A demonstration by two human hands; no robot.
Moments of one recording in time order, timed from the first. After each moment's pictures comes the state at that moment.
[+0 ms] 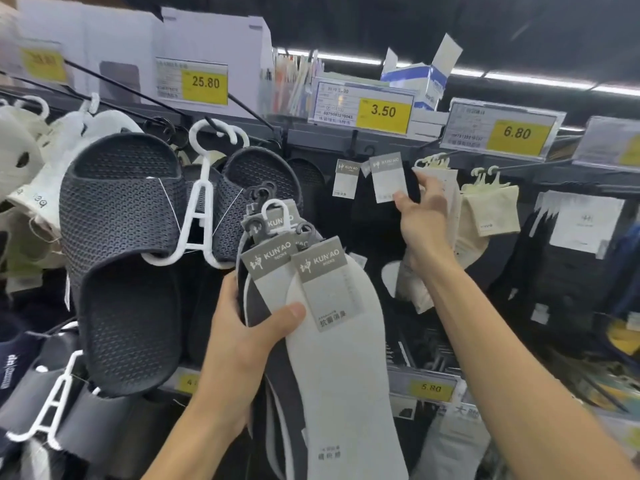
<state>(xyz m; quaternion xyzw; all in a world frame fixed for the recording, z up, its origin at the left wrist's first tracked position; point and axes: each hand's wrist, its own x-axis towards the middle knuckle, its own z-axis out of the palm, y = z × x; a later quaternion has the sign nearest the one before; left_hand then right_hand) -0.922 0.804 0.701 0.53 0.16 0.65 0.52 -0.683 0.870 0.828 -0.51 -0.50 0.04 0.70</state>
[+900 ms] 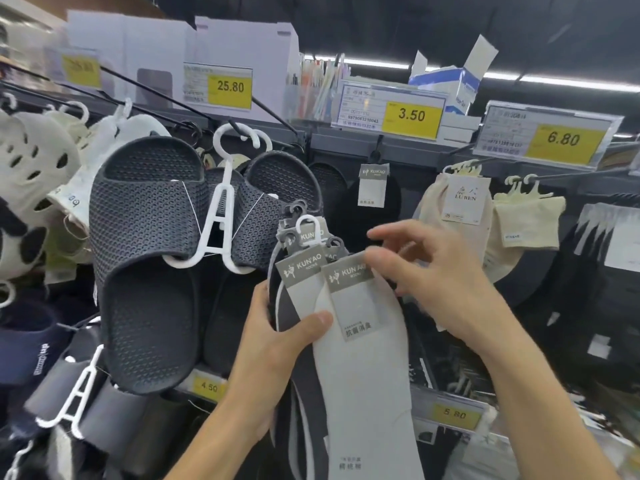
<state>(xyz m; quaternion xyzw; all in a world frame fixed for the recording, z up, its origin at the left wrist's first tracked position) -0.907 0.817 0.696 0.52 0.17 0.65 0.53 -0.730 0.772 0.807 -0.48 -0.74 0.04 0.47</state>
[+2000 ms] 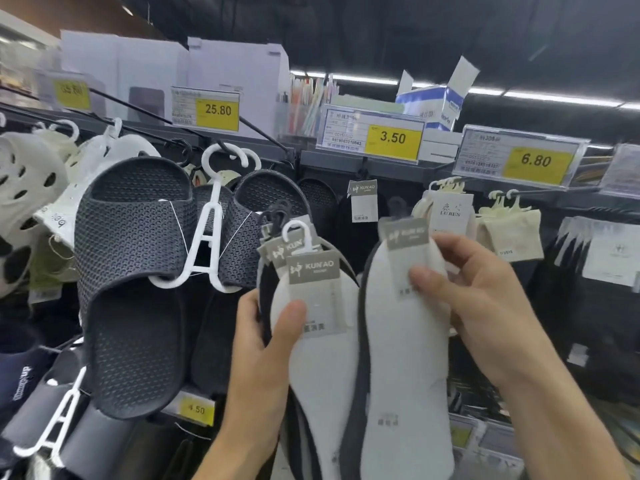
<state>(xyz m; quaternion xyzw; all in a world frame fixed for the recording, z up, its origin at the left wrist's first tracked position) -0.891 0.808 0.707 0.46 0.13 0.71 0.51 -0.699 0.752 0.805 -0.39 -0.65 0.21 0.62</state>
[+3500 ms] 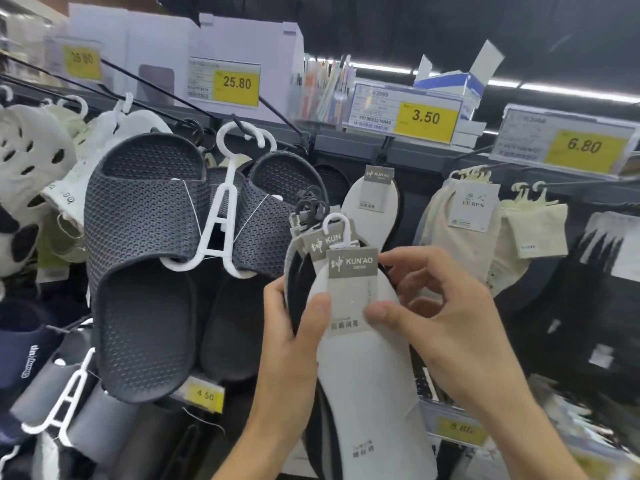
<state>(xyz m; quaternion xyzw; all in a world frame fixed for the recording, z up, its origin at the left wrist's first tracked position) -0.883 0.813 0.699 0.49 0.14 0.70 0.51 -0.746 0.754 0.779 -0.45 -0.71 0.02 0.54</state>
